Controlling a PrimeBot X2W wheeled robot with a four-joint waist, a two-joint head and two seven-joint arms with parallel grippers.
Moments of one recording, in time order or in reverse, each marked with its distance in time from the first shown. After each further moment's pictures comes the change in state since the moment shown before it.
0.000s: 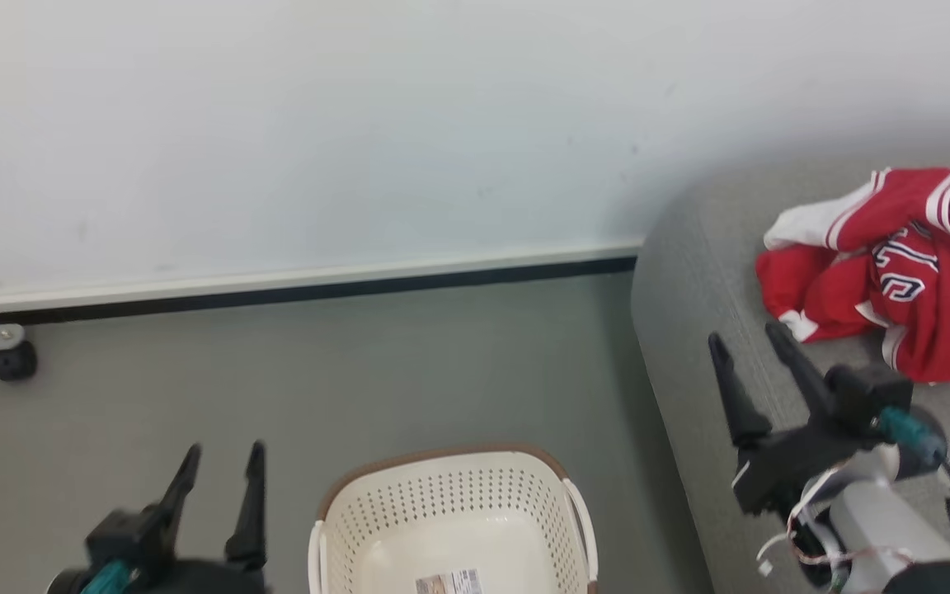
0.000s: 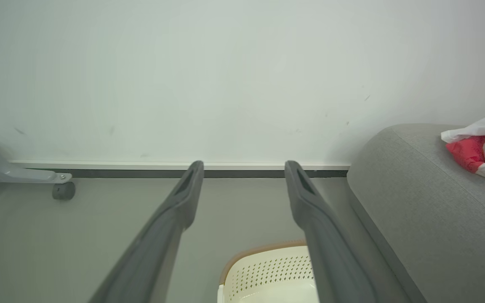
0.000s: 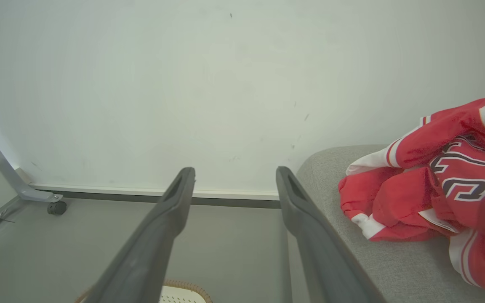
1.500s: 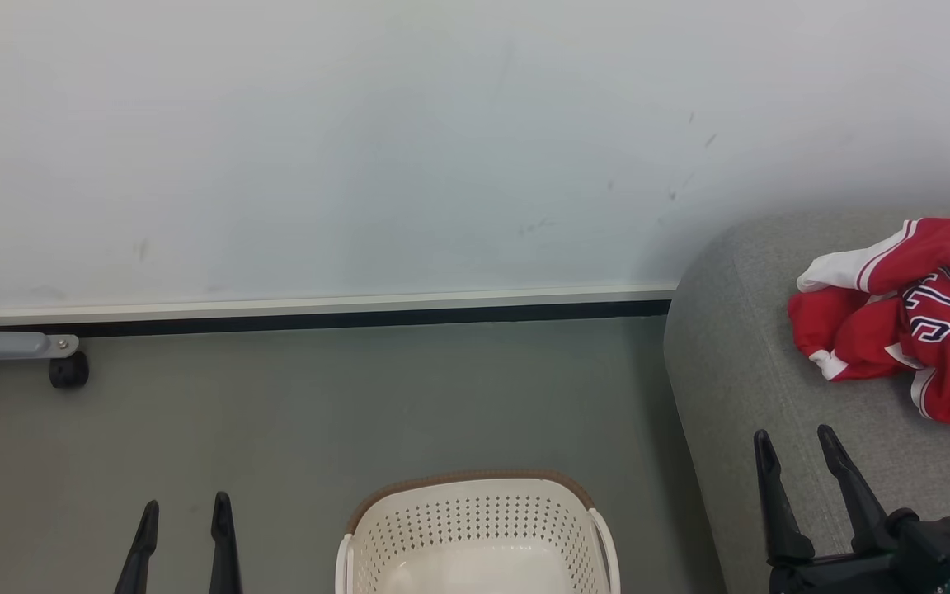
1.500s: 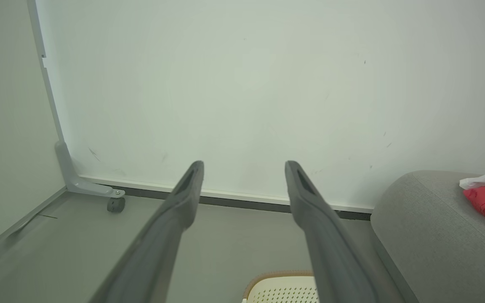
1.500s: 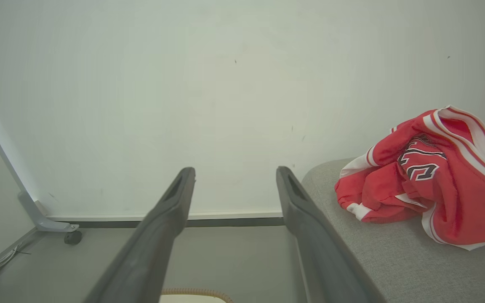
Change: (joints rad) left arm 0.310 -0.121 0.238 -0.318 0.201 0.000 0.000; right arm 0.485 0.019 -0.170 -0.542 -0.095 -0.148 0.000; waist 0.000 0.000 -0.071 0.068
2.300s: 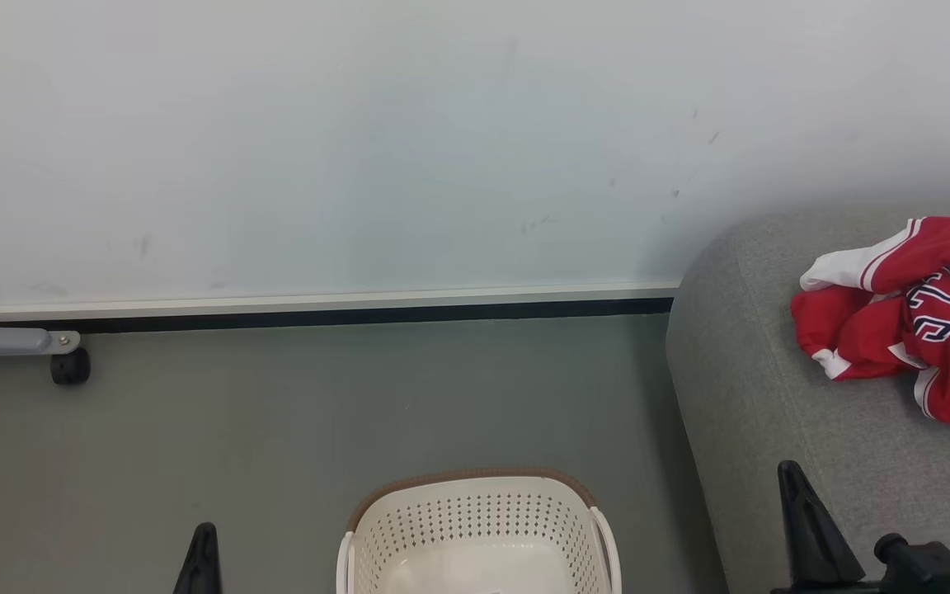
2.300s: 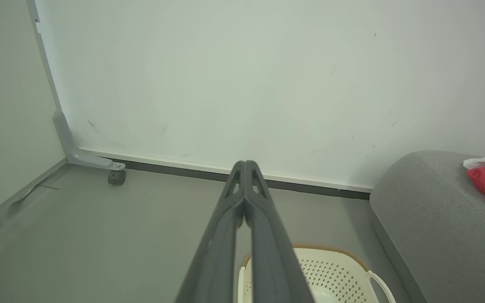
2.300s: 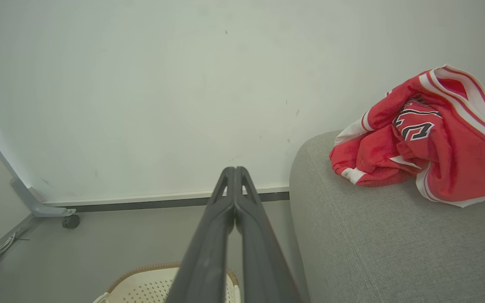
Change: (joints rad) left arm 0.013 -0.023 -0.013 0.062 -0.001 -0.002 0.009; right arm 0.043 0.036 -0.012 0.040 -0.014 0.001 0.006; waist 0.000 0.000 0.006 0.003
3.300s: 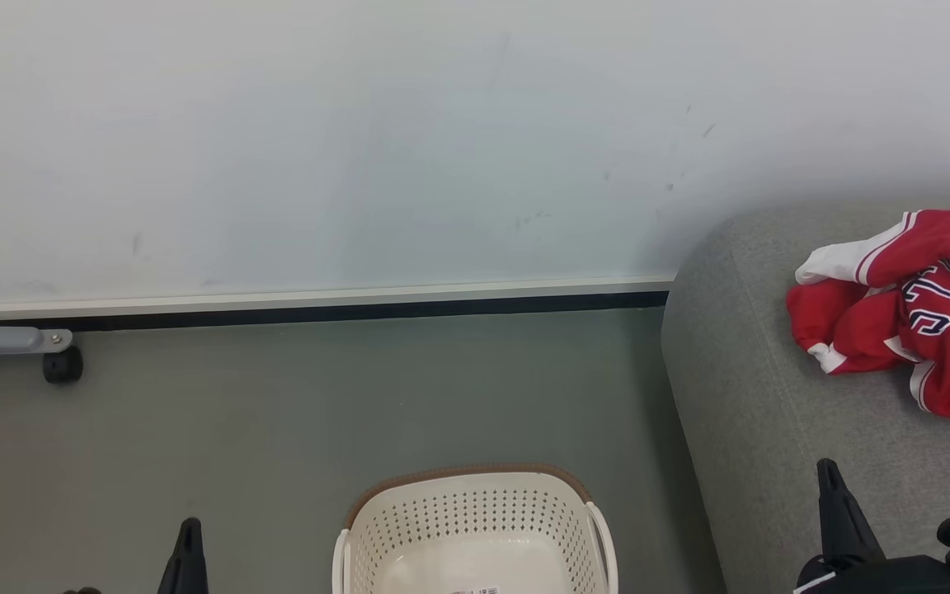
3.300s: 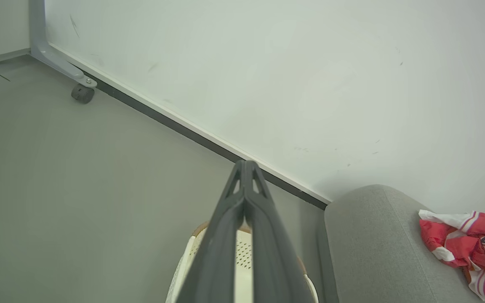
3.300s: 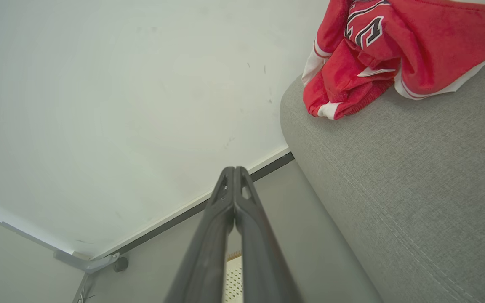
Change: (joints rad) left arm -0.068 -0.027 0.071 0.079 -0.379 -0.071 0.113; right arm -0.038 0.055 -0.133 0.073 0.380 0.071 0.120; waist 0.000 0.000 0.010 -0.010
